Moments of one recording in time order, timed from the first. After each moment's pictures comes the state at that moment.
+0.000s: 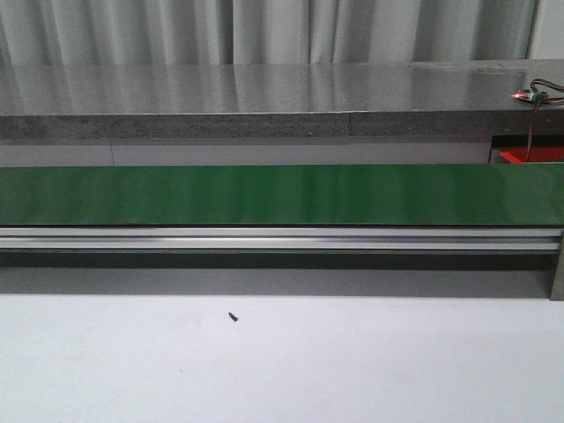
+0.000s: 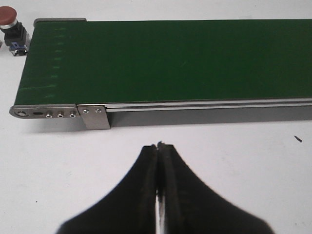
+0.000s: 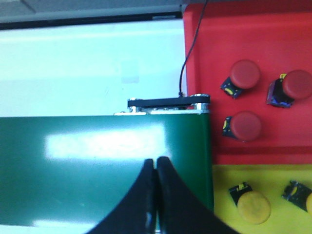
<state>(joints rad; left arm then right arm) -0.01 0.69 -0.64 -0.22 0.72 0.16 -0.13 1.61 -1.72 0.15 1.15 -0.03</state>
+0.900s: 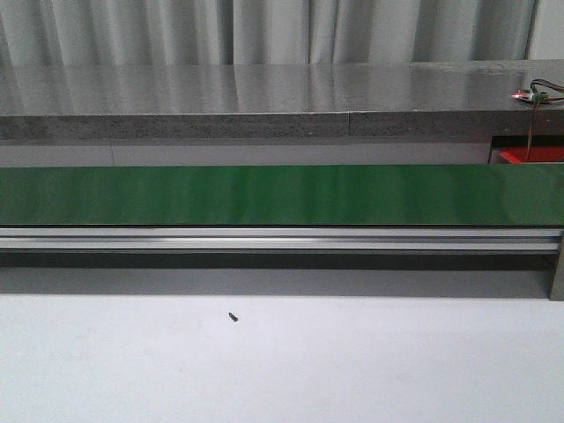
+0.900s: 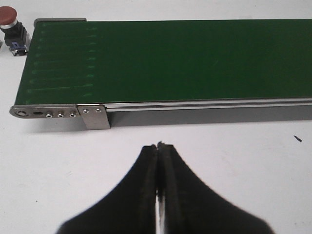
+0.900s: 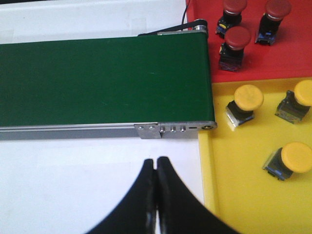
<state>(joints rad) -0.01 0.69 -0.64 -0.22 0.72 0.16 -0.12 0.78 -0.91 0.16 0.94 -0.03</state>
